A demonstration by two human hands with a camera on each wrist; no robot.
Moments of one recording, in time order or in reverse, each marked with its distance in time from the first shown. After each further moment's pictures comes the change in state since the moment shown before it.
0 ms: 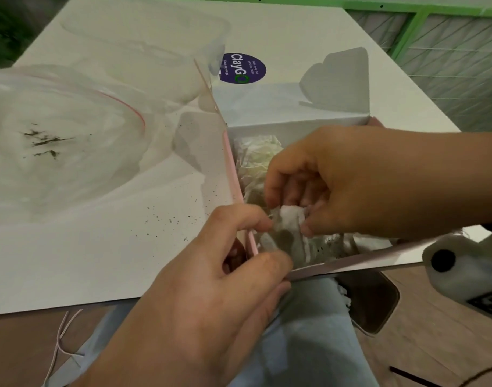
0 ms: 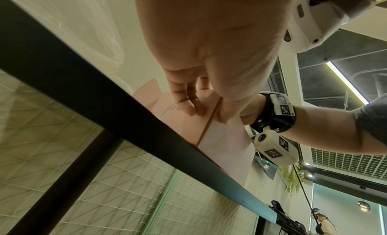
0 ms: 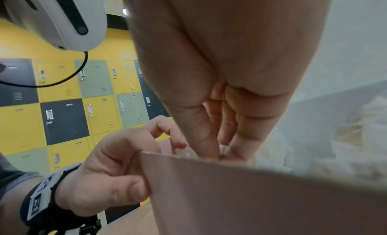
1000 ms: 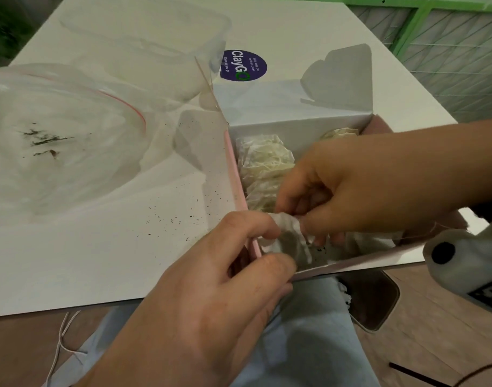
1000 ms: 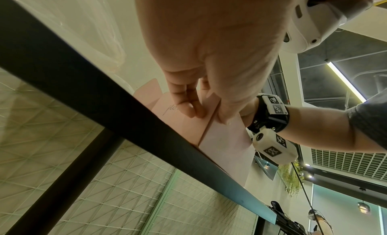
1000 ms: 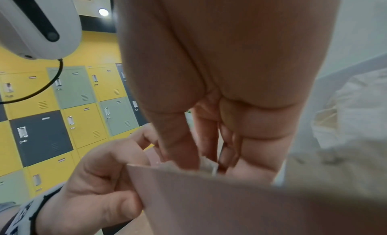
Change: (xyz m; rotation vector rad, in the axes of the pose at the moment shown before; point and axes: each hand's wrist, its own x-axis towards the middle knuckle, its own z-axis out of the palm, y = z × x) left_hand 0.000 0.001 -0.002 -0.033 -0.004 0.011; right_hand 0.003 0.000 -0.007 0.051 -0.242 0.081
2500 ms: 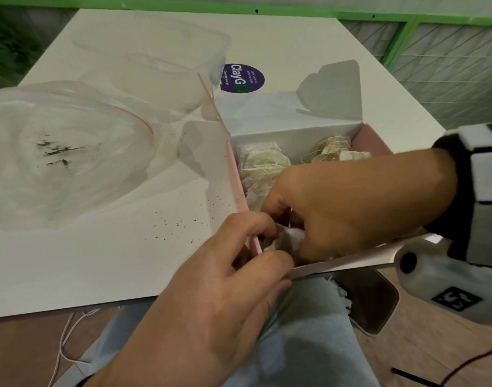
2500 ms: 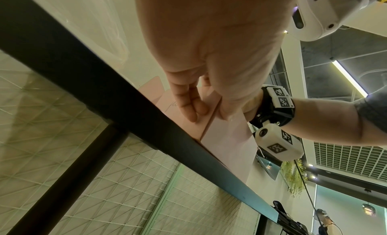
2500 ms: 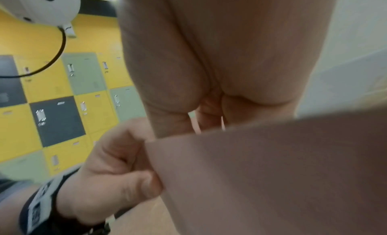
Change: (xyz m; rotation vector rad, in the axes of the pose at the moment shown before) left_hand -0.001 -0.001 0.005 -0.033 0.001 -0.005; right_hand 0.013 -0.011 0.015 -0.295 -0.018 -0.128
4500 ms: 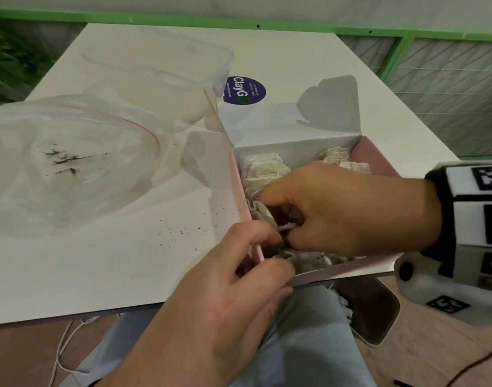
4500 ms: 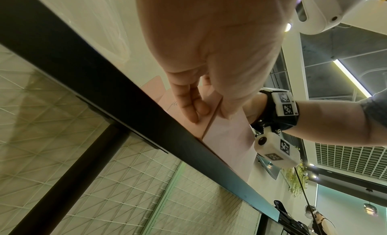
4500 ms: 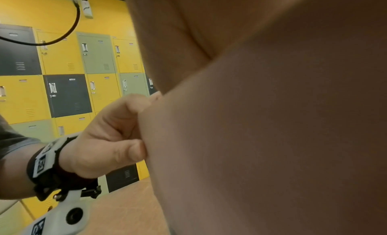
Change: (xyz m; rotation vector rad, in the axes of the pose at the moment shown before) left_hand 0.000 -0.002 0.000 0.010 0.002 -0.003; right_hand -0.002 0.005 0.010 -0.012 0.322 -0.034
